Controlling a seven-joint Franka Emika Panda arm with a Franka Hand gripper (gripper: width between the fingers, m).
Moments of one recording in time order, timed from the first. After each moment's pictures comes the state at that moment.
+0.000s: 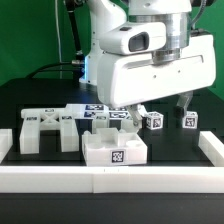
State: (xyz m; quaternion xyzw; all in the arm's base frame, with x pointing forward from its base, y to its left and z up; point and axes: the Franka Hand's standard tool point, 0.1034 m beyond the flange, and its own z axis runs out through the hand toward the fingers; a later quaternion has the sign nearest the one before) arm 0.577 0.052 0.069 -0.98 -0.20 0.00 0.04
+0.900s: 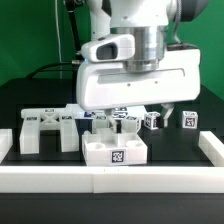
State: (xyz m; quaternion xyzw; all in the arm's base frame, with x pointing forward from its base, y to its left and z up) arm 0.550 0.014 0.041 -0.99 -0.10 -0.02 0.03
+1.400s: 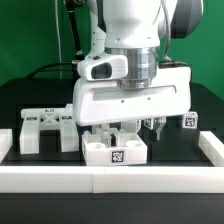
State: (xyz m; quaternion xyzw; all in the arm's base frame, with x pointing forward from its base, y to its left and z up) arm 0.539 0.014 0.016 -0.99 -0.10 -0.01 0.02
